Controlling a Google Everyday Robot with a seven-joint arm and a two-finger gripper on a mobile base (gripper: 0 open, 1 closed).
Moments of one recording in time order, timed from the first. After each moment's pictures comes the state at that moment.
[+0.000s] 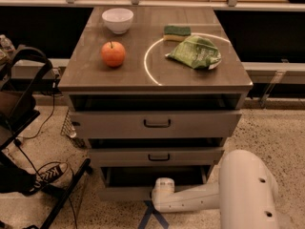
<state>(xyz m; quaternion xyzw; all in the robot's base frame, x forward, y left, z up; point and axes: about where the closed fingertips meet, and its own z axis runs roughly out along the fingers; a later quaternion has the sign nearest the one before) 0.521 -0.040 0.150 -0.73 0.66 -0.07 0.12</state>
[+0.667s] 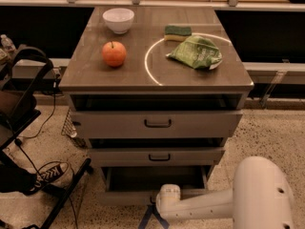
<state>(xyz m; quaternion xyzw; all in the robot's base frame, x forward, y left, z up) 0.491 -0.056 0.157 -0.72 0.68 -0.07 0.13</state>
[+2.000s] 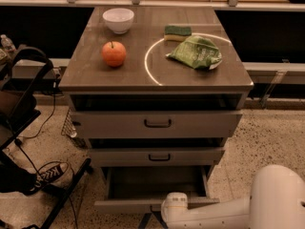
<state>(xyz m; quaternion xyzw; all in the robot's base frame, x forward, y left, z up) 0.457 -0.077 0.170 -0.70 0.69 -0.07 0.13</state>
